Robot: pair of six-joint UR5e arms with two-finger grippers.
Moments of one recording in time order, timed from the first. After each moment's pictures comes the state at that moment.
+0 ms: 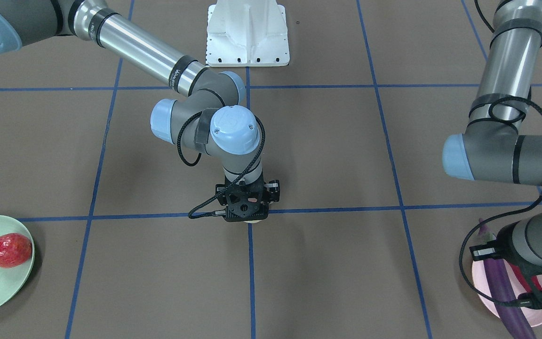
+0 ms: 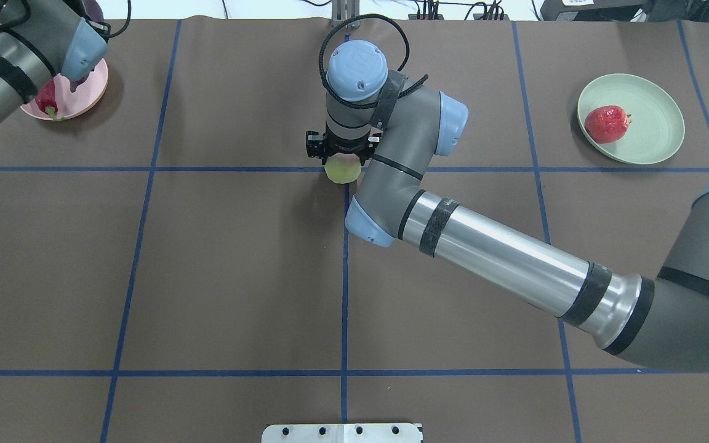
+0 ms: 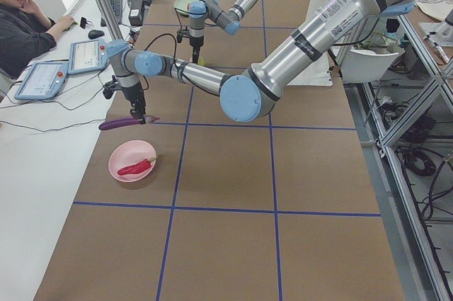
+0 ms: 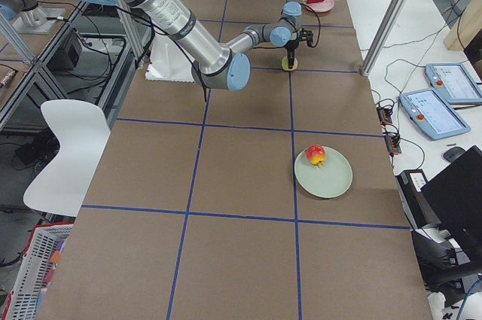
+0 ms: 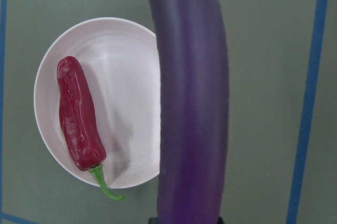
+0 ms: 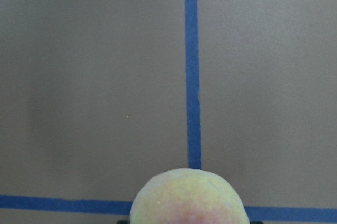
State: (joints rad) left arm -1.14 -2.41 -0.97 -1.47 -2.09 -0.53; right arm 0.65 -0.54 1.04 -1.25 1.92 1.13
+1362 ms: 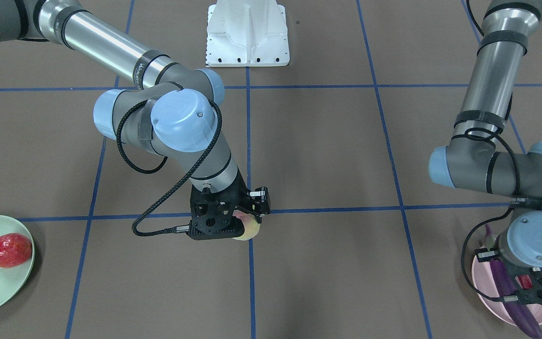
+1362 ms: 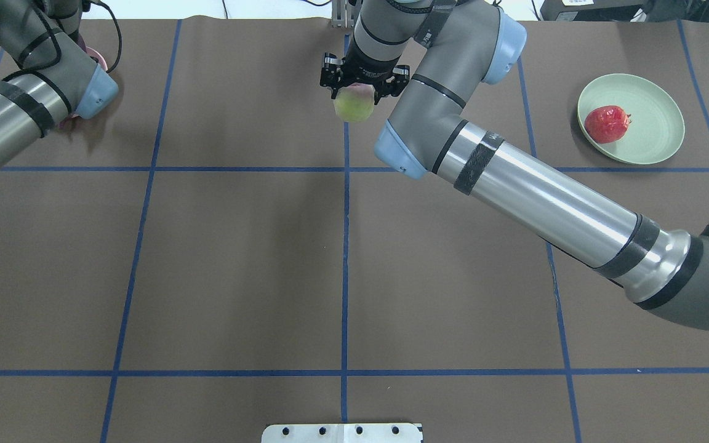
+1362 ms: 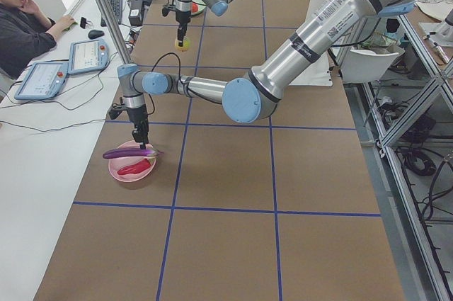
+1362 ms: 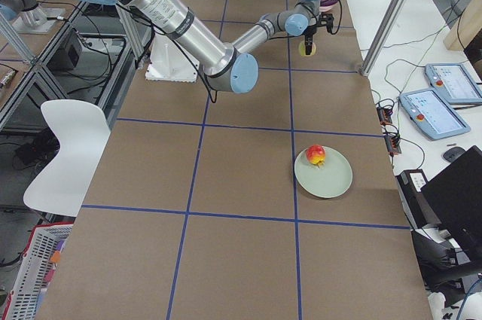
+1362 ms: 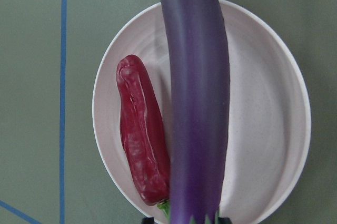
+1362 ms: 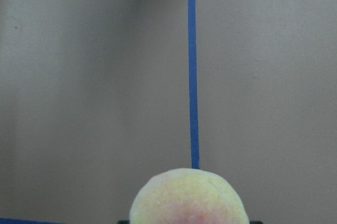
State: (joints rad) left arm -1.09 -2.39 -0.87 -1.54 -1.85 -0.53; right arm 0.80 -0.56 1.15 -1.26 2.05 1.12
